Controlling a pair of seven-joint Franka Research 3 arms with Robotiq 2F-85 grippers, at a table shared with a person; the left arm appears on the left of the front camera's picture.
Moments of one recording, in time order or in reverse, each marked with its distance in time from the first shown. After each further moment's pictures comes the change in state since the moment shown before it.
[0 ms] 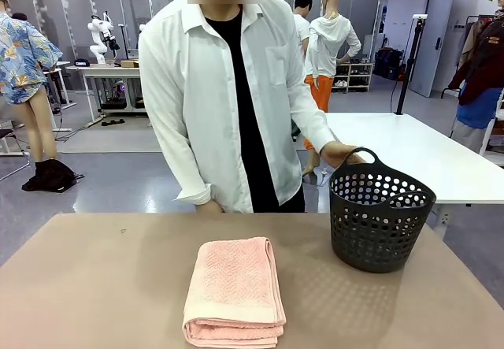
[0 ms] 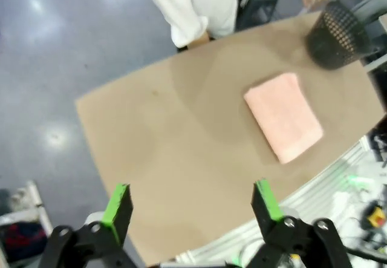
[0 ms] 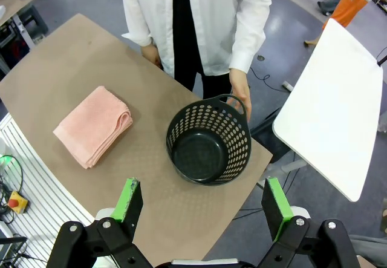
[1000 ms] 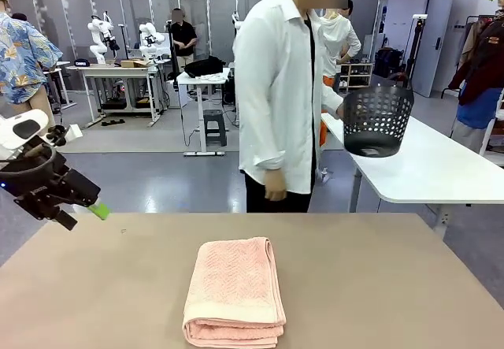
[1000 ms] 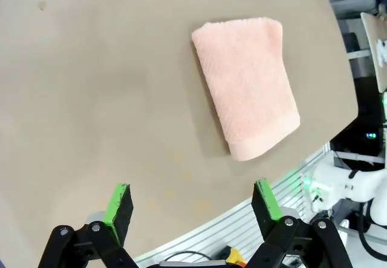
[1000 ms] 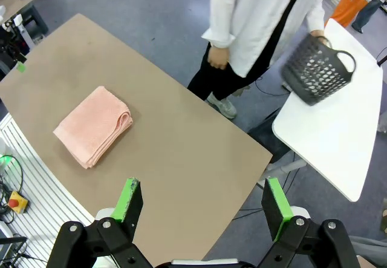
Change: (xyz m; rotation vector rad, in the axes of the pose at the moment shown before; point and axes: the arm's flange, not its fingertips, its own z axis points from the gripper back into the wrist) left arm -0.107 -0.065 -0.248 -0.241 0.168 0.265; right arm 0.000 0.000 0.001 0.000 -0.001 0.000
